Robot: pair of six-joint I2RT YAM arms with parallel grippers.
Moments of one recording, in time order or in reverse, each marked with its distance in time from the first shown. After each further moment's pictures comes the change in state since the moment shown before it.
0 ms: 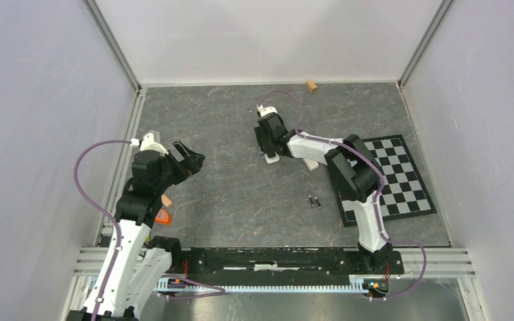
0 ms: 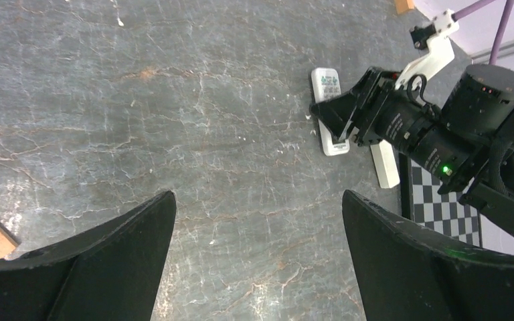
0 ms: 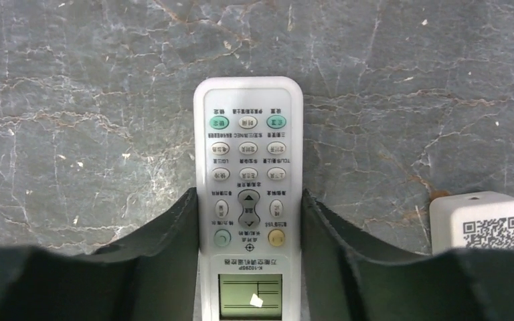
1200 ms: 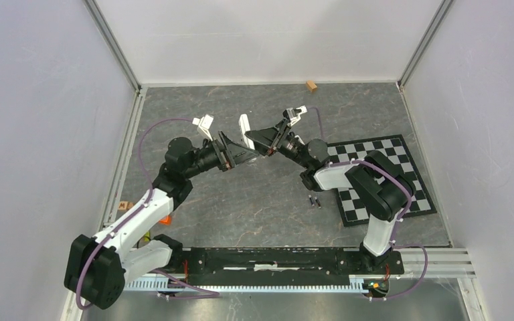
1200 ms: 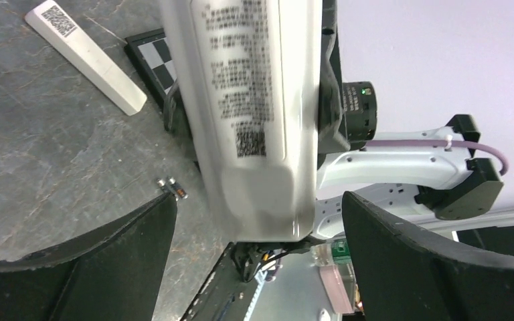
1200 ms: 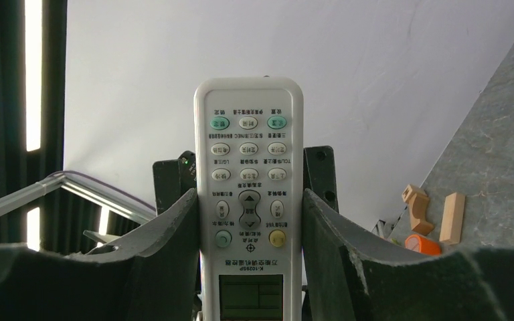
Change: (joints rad) left arm -0.291 0.378 -0.087 0.834 0.569 -0.336; right arm -0.024 -0.303 -0.660 1.601 -0.667 1.287
